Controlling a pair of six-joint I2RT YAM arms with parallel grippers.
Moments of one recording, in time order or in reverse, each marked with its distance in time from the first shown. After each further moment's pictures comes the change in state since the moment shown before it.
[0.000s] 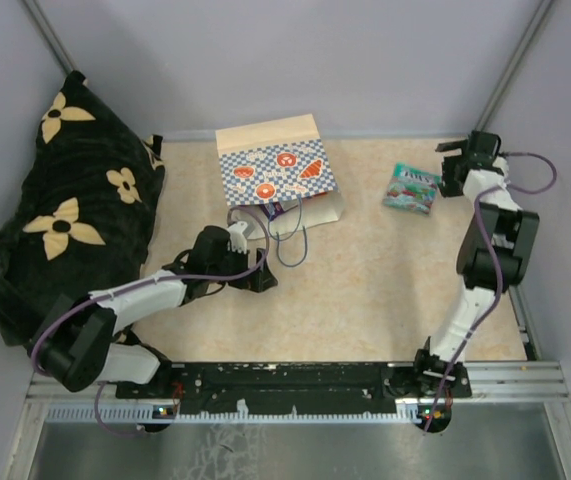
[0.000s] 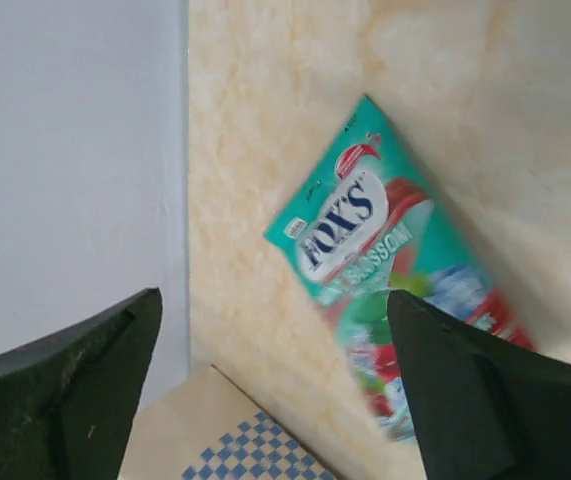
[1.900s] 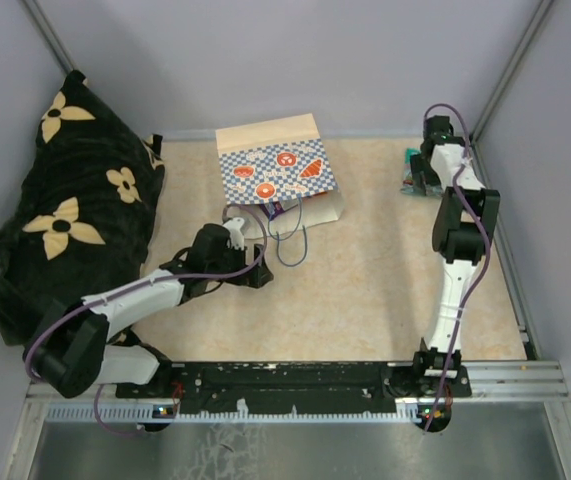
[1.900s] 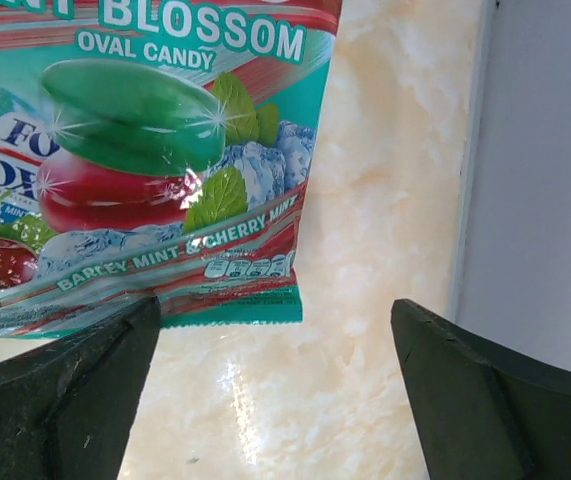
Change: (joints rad) left arm -0.012 -0.029 0.026 -0.074 -0.099 0.001; right arm 0.172 0.474 0.598 -0.525 0.405 -1.461
